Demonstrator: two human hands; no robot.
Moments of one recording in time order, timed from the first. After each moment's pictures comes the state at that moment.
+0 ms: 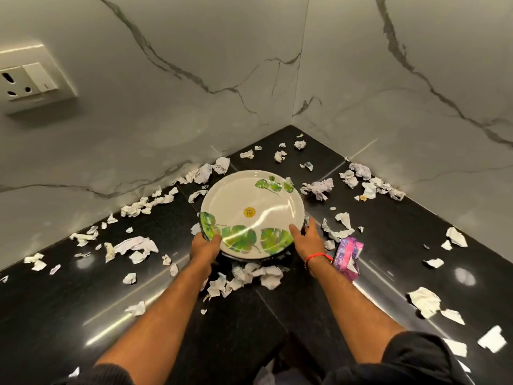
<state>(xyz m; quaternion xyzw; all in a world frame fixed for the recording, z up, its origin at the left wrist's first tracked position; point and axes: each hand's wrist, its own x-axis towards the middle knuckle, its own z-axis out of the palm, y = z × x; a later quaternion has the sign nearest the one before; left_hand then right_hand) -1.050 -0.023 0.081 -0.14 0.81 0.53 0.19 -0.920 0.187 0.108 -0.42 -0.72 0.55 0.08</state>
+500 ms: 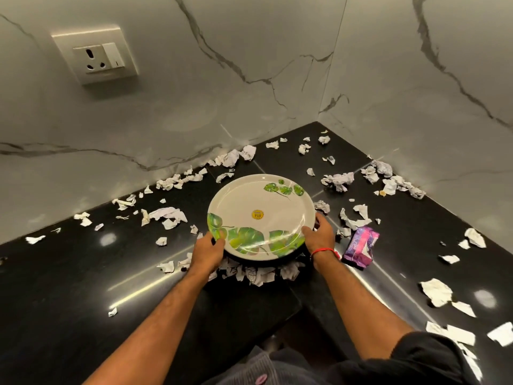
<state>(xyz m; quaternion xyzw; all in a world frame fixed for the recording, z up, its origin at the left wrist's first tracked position) -0.986 -0.106 0.096 -0.05 0.88 0.45 0.17 -0.900 0.145 0.104 -0.40 -0.72 0.54 0.15</state>
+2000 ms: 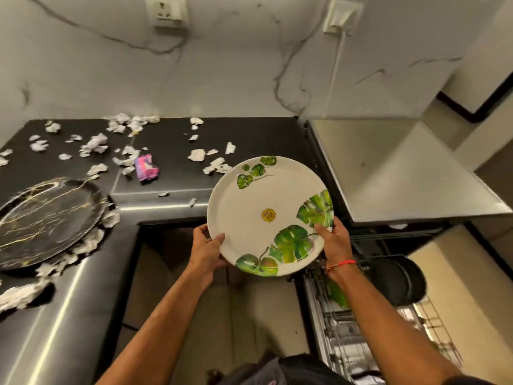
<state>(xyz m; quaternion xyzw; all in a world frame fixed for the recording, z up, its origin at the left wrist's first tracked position) -0.608 -0.106 0.145 0.24 0.64 0.47 0.56 -0.334 -0.077 0.135 -0.58 -0.34 0.48 0.57</state>
